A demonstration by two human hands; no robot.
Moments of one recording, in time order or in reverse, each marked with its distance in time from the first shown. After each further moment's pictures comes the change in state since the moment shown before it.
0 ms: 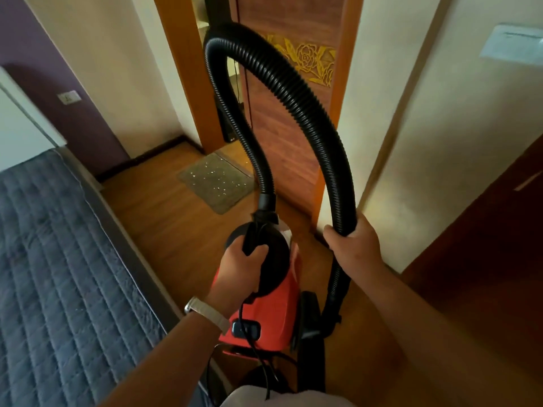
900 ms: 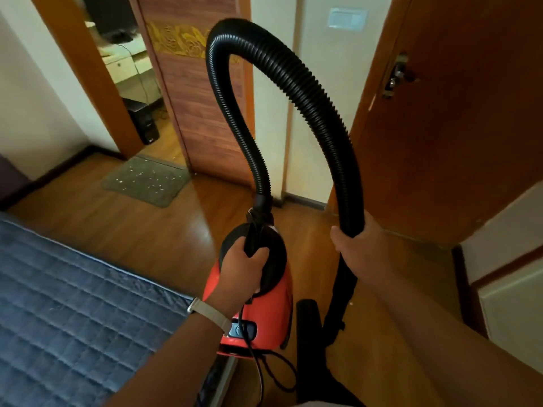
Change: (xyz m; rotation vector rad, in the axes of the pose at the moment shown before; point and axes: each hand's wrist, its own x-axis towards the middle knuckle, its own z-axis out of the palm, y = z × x) left_hand -0.264 -0.134 -0.116 0.077 -0.373 0.192; right_hand -0.408 -0.005 0.009 -0.076 0.363 0.138
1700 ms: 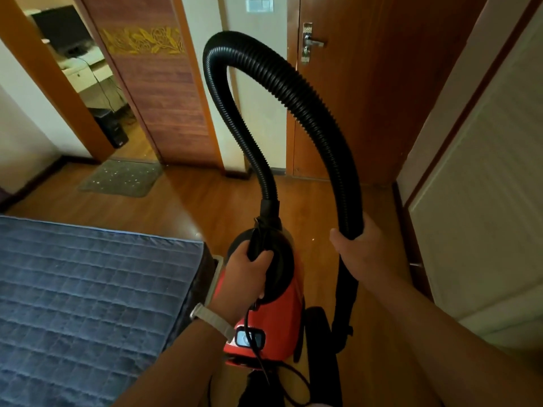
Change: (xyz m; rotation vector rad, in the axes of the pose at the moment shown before) left_hand -0.389 -0.062 0.074 -0.025 -0.179 0.070; right_hand -0.382 0.098 -0.175 0.097 0.131 0.146
